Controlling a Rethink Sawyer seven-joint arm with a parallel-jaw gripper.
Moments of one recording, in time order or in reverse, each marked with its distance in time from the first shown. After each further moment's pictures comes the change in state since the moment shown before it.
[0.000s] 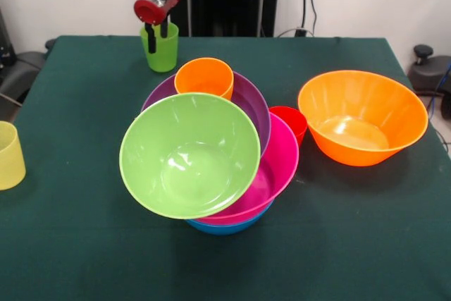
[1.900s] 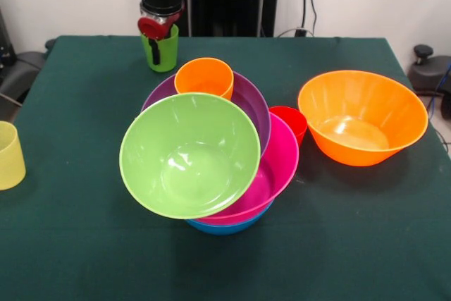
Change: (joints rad) arm -0.038 0.023 0.093 0.000 -0.031 0.047 0.000
